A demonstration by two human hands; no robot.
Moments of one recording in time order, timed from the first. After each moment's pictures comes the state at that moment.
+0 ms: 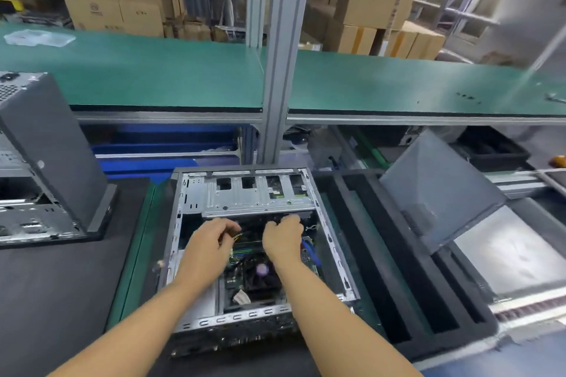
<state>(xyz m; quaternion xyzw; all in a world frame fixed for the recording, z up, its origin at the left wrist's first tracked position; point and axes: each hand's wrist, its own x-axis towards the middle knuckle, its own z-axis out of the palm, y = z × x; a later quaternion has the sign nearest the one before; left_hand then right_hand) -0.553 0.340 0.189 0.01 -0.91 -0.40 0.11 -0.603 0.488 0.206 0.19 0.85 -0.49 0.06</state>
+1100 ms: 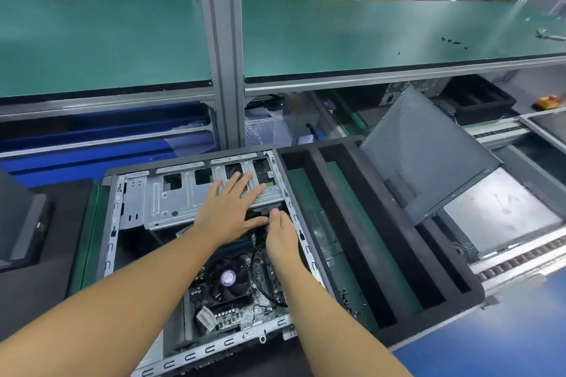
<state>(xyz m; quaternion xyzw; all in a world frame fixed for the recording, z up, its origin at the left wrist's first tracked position) -0.694 0.421 0.157 -0.19 -0.98 0.01 -0.01 -0.641 0.560 0.145 0.15 0.79 -0.59 0.05</state>
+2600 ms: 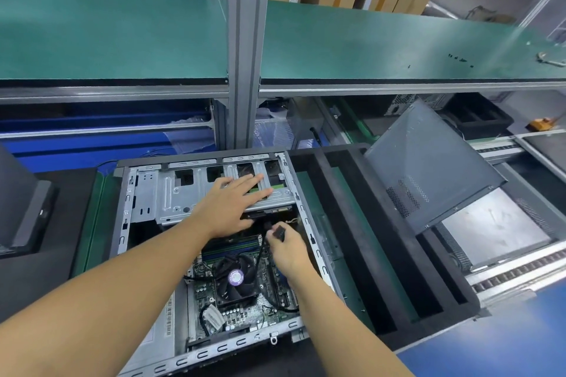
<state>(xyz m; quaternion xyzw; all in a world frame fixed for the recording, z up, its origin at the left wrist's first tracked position) -0.714 0.383 0.144 -0.28 -0.96 -0.01 0.02 -0.632 0.564 0.136 0.12 0.81 -0.56 0.12</state>
